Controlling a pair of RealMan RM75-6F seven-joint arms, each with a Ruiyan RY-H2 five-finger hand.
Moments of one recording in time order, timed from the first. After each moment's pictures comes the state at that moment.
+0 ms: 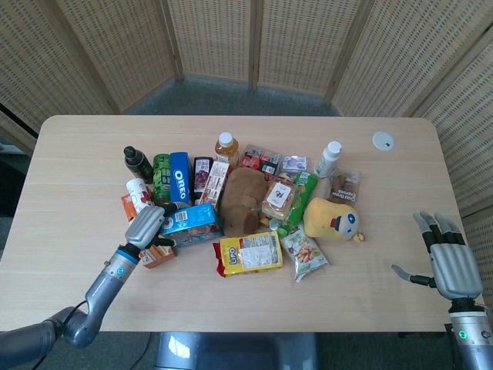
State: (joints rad) left arm -0.57 -1.57 -0.16 -1.38 1.44 1.08 -0.33; right arm 0.15 -1.09 0.08 -1.68 -1.42 1.39 -0.16
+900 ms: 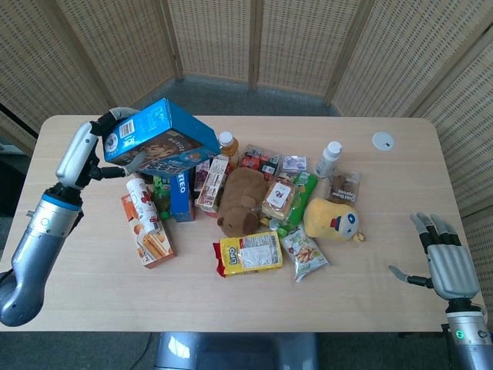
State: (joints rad) left arm -0.62 -1.01 -0.53 -1.87 1.24 1.07 -0.55; right arm 0.14 -1.11 0.07 -1.67 -1.43 1.39 -0.14
